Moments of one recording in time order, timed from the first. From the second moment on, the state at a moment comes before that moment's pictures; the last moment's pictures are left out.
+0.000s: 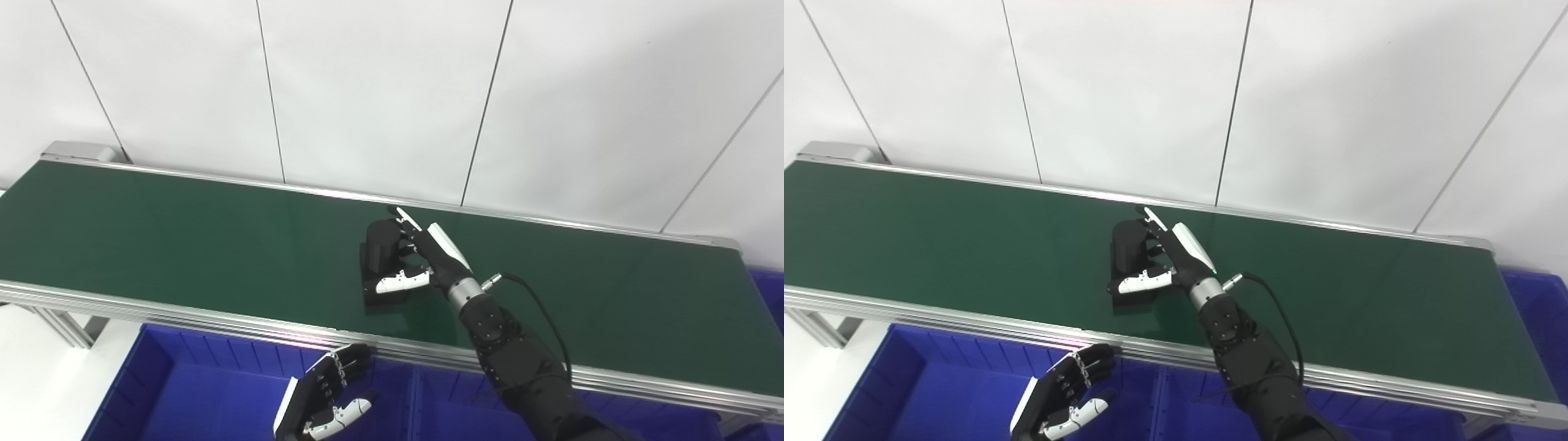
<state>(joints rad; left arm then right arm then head) 0.13 -0.15 0.03 0.36 -0.09 -0.43 -0.22 -0.82 0.06 0.28 1.13 -0.33 -0.37 -0.01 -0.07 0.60</state>
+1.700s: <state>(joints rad) 0.15 -0.15 0.02 0.35 -0.08 -0.43 -0.22 -0.63 0.09 0.27 0.71 -0.40 -0.38 -0.53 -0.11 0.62</state>
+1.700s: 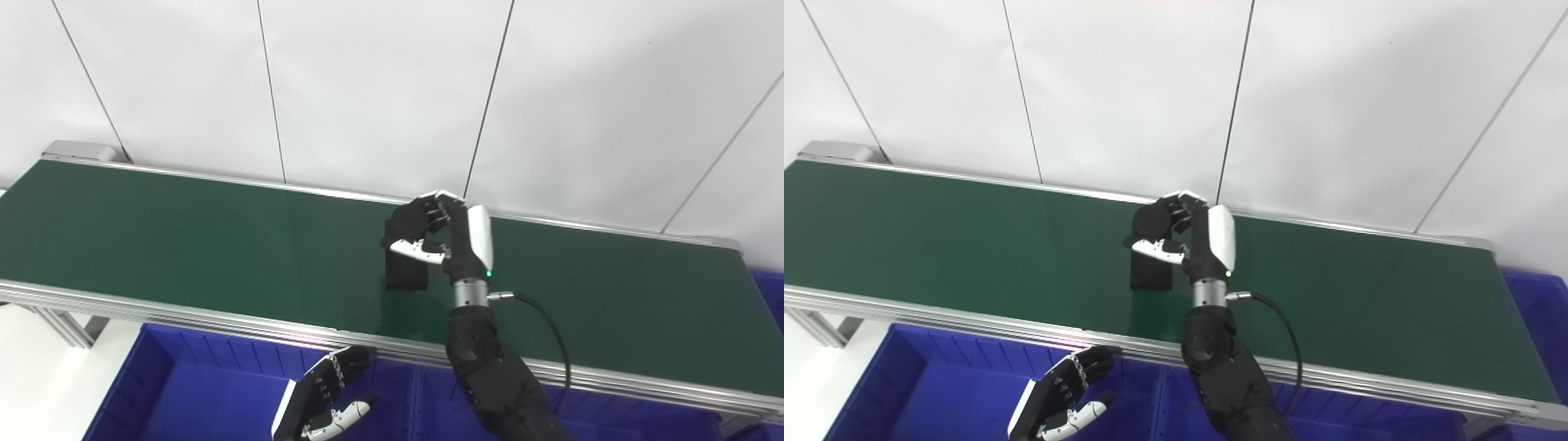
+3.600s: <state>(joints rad) 0.18 -0.08 -0.03 0.25 -0.15 -0.43 -0.25 0.09 0.10 0.04 0.23 -0.37 -0.16 -0.33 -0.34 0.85</state>
